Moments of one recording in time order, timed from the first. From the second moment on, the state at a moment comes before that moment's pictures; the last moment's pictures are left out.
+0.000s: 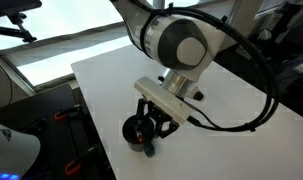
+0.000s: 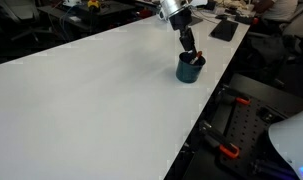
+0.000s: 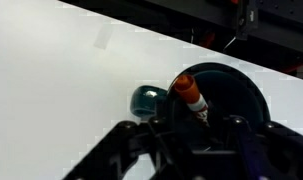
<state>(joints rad) -0.21 0.40 -0.10 -2.18 -0.24 2.01 -0.46</state>
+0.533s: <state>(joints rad) -0.23 0.41 -0.10 -2.17 -0.22 2.01 -0.46</state>
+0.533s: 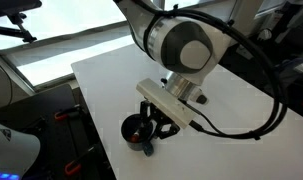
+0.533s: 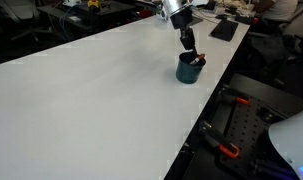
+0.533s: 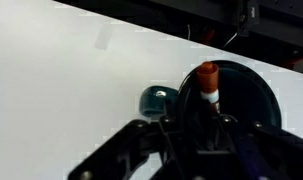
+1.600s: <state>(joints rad) -0.21 0.40 -0.09 -2.17 -0.23 2.01 -0.46</state>
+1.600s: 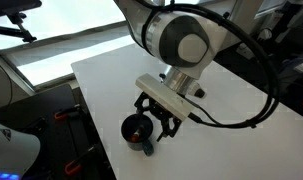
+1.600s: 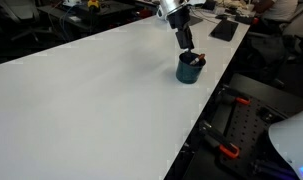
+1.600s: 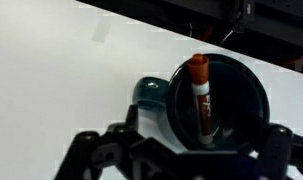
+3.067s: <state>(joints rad) -0.17 0.28 -0.08 -2.21 -0.22 2.05 -0.44</state>
